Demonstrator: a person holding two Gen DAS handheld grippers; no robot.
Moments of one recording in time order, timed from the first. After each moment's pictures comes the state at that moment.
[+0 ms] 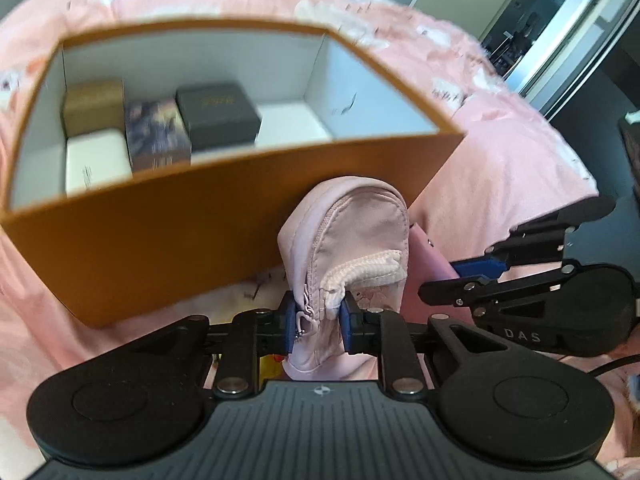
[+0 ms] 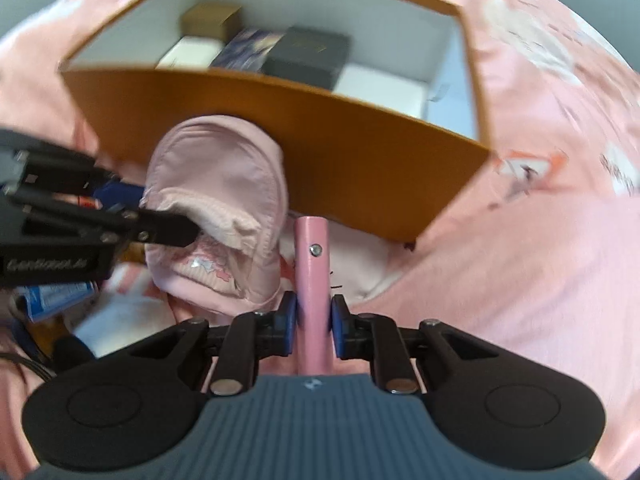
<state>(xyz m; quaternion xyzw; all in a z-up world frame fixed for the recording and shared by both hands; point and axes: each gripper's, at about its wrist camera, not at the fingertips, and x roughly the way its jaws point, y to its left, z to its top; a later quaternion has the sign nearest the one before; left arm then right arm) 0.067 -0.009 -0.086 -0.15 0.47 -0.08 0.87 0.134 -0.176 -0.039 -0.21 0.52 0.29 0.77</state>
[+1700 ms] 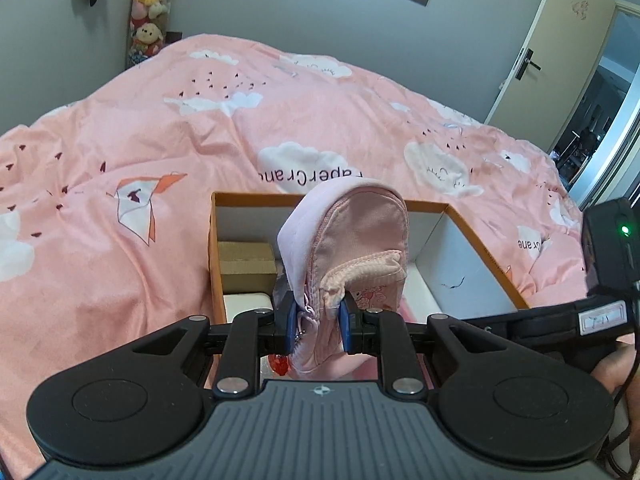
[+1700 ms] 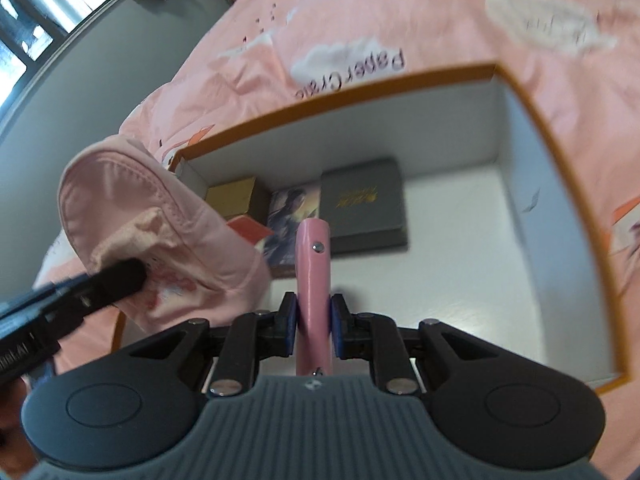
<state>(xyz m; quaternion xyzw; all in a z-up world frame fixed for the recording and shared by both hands) 0.089 0.084 -0.020 -0.17 0.37 0.07 0.91 0.233 -0.077 -0.042 0.05 0.54 0.32 0.78</state>
